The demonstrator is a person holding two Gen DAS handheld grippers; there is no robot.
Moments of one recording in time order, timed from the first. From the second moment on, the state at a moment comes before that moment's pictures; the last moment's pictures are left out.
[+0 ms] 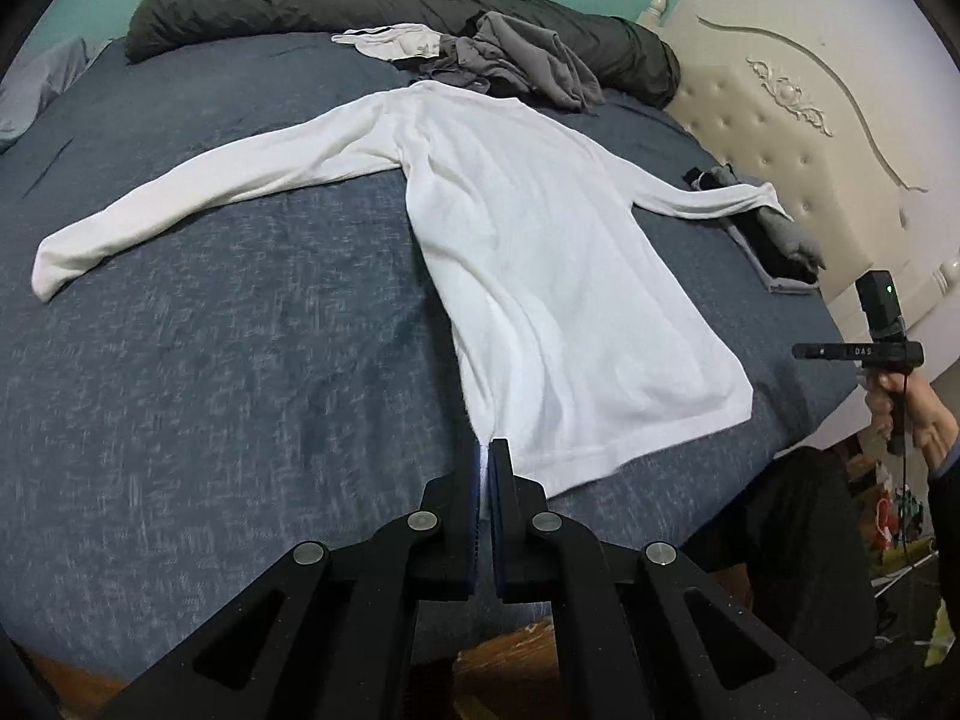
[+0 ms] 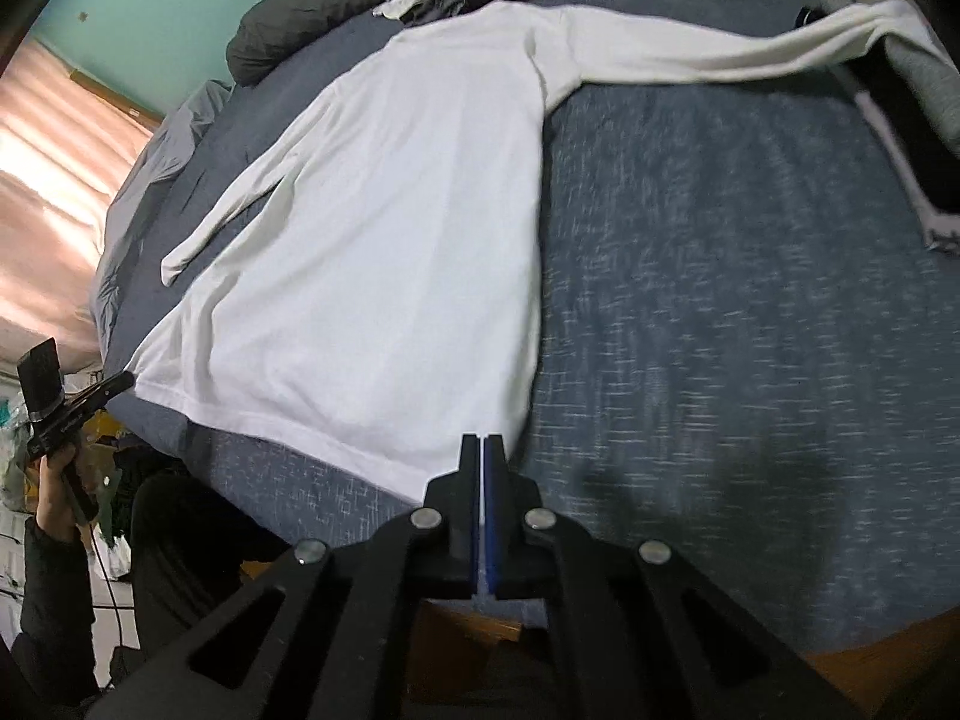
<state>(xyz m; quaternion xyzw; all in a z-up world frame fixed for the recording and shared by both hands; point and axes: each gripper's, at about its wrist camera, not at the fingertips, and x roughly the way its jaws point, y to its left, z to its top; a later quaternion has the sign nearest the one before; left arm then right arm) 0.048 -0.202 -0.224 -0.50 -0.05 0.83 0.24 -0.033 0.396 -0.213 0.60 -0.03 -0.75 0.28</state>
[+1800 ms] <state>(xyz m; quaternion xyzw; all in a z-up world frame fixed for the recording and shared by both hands) -0.003 -0.154 -0.242 -0.53 -0.08 0.82 0.21 -0.083 0.420 -0.222 0.58 -0.03 -0.78 0.21</state>
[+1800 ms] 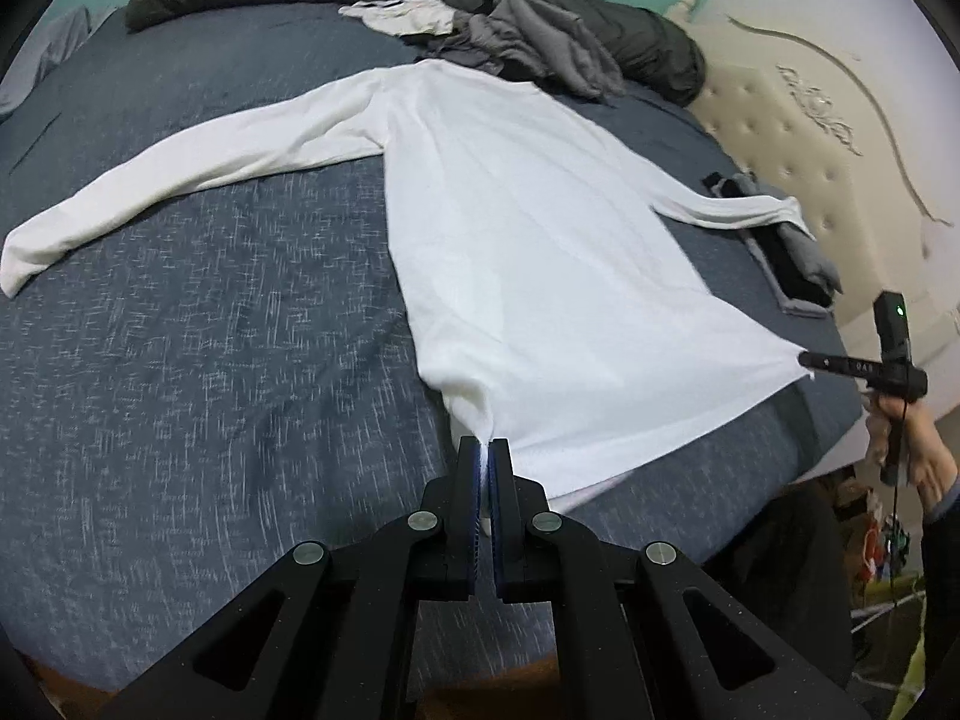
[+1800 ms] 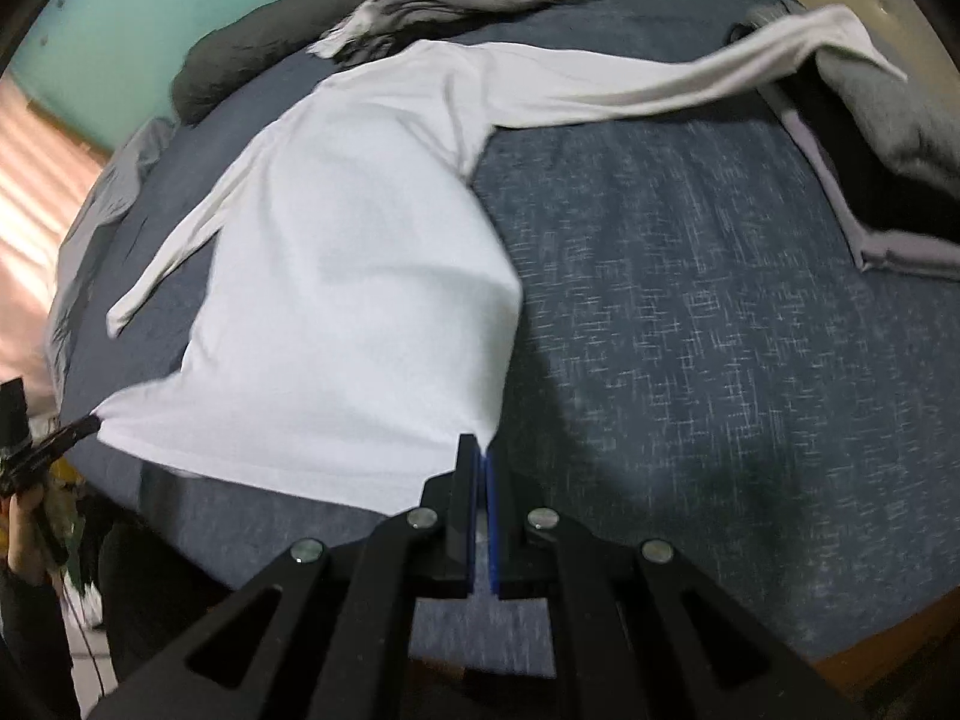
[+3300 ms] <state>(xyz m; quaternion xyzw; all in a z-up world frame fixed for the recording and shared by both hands) -0.002 -0.124 -0.300 -0.57 -0.04 0.80 0.20 -0.082 0.406 -0.271 0.51 0.09 -0.82 0.23</state>
